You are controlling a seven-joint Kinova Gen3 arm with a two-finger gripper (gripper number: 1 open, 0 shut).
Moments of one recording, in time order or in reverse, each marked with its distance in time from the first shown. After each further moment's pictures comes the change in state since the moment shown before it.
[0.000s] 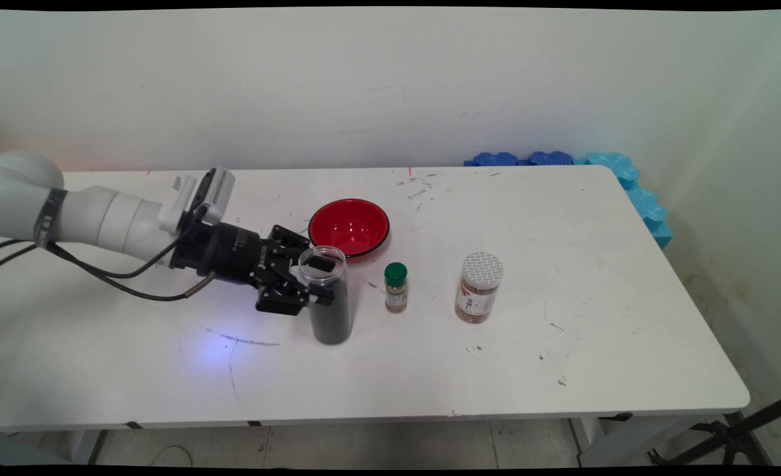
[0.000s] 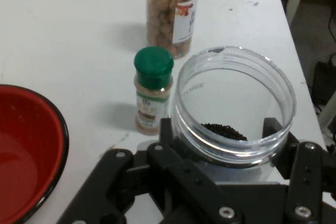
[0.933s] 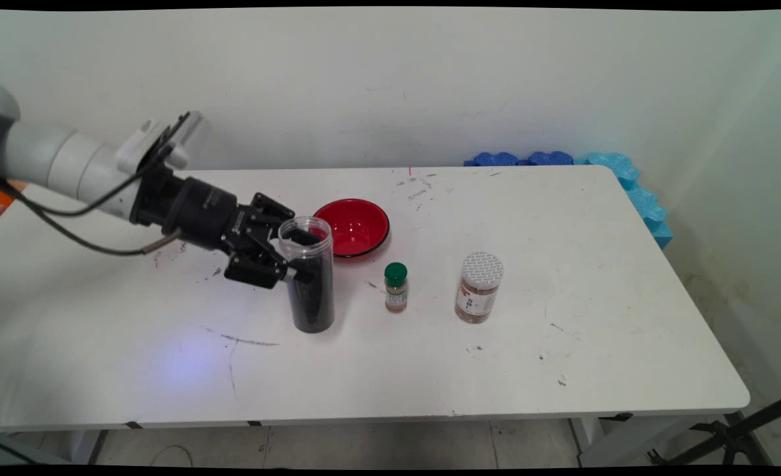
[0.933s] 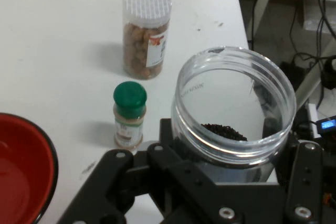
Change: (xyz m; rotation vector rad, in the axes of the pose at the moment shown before) arm 0.068 -0.004 -0.047 -0.070 -0.047 -0.029
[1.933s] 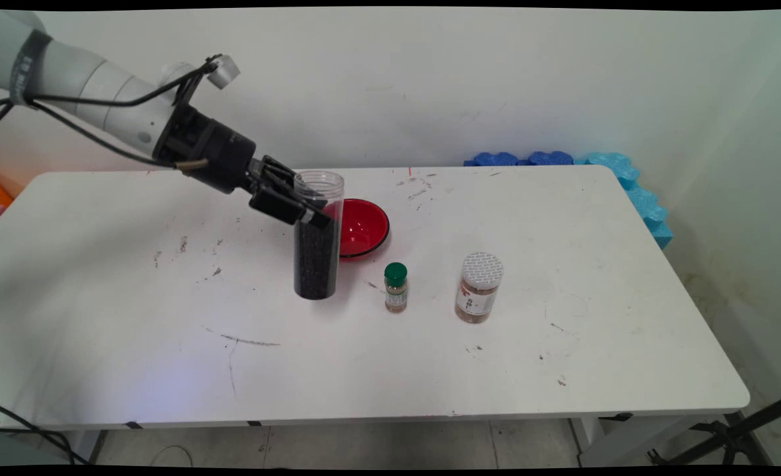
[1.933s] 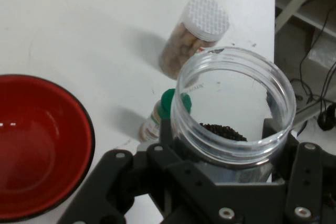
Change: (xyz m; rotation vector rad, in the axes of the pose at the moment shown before) arm 0.057 -0.056 -0.008 0.029 -0.078 -0.310
